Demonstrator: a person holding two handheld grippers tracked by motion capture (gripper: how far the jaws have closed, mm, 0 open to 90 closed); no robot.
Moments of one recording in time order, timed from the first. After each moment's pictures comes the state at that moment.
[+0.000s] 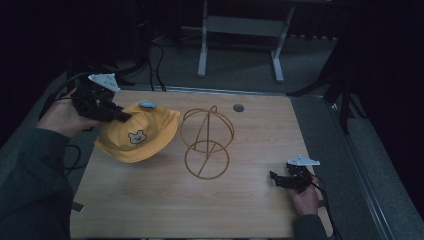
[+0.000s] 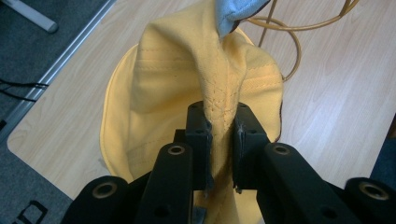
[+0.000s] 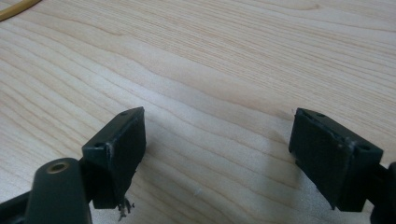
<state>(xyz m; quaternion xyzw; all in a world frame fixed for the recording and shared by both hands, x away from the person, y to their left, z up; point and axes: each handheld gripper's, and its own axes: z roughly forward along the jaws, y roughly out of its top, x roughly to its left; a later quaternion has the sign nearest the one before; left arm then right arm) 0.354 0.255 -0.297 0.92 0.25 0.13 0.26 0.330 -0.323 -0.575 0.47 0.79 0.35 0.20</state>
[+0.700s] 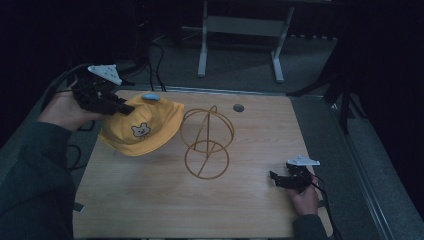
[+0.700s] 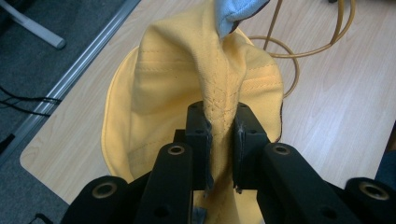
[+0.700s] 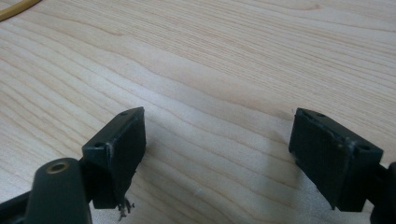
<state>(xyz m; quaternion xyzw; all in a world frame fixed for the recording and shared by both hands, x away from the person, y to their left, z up) 0.358 0.247 -0.280 0.92 0.24 0.14 0.28 0.330 -0.324 -0.575 0.47 0.79 0.34 0.21</state>
